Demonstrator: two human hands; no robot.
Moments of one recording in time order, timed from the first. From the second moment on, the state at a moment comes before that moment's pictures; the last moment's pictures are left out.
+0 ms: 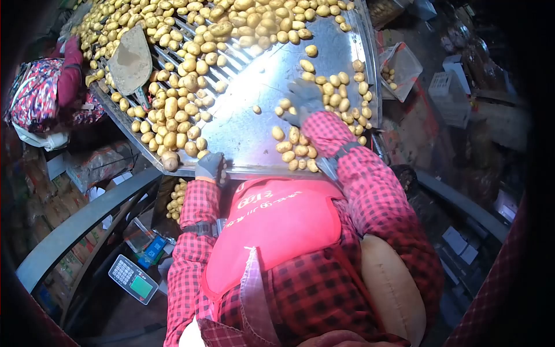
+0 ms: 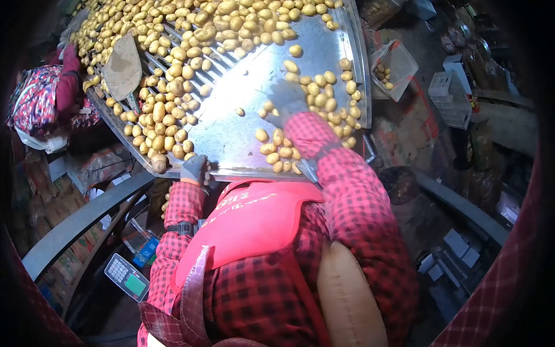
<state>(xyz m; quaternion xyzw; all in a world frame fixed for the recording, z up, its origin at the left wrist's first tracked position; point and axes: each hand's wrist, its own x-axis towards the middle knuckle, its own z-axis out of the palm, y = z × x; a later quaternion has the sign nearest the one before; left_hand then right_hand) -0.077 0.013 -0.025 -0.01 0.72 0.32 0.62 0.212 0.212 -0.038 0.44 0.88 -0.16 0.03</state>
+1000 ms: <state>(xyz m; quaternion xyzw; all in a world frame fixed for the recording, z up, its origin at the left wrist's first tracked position) -0.087 0.012 -0.044 0.01 0.76 0.25 0.60 0.328 0.311 -0.077 0.70 0.70 -0.16 0.01</state>
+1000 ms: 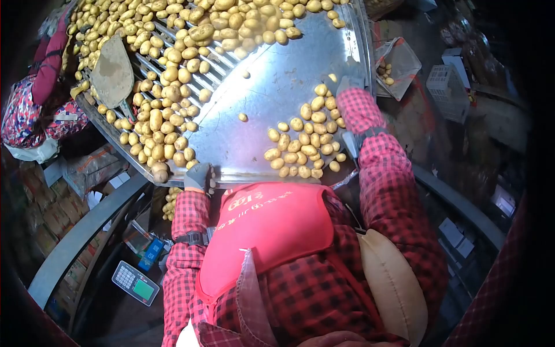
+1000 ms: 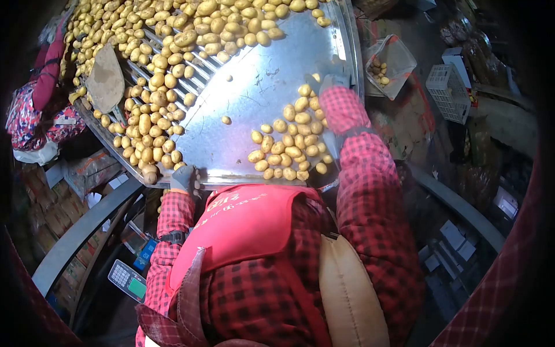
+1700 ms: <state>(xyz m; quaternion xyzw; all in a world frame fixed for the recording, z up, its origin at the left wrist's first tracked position) -0.079 0.017 -0.025 0.03 0.74 0.28 0.61 0.349 0.206 -0.062 0.72 0.67 -0.17 0.03</state>
